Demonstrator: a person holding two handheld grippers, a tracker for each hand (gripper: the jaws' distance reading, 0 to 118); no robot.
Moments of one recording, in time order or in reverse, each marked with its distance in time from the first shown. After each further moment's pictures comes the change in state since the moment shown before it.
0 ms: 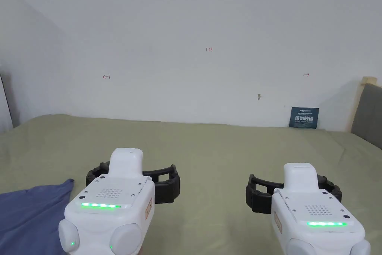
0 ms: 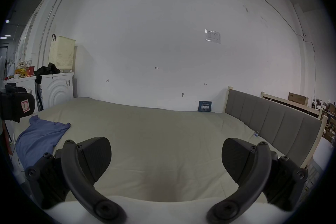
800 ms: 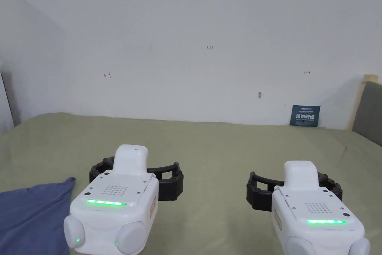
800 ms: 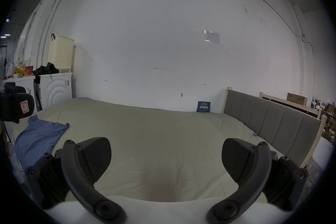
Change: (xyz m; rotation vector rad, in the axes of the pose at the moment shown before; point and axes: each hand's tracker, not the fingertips) left arm 0.003 0.002 -0.001 0.018 0.006 -0.039; right arm -0.003 0.000 -0.001 0.006 -0.011 -0.001
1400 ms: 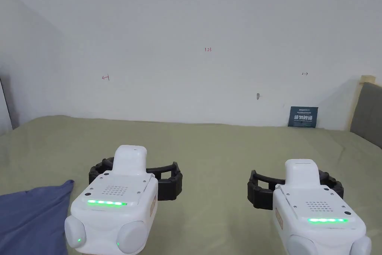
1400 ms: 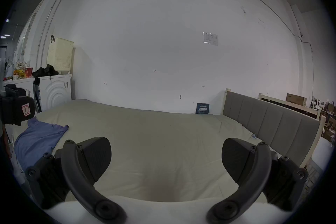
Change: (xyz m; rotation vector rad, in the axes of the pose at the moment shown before) left arm 0.003 0.002 -0.002 0.005 0.009 0.002; right arm 0.006 0.005 0.003 0.015 -0.008 0.002
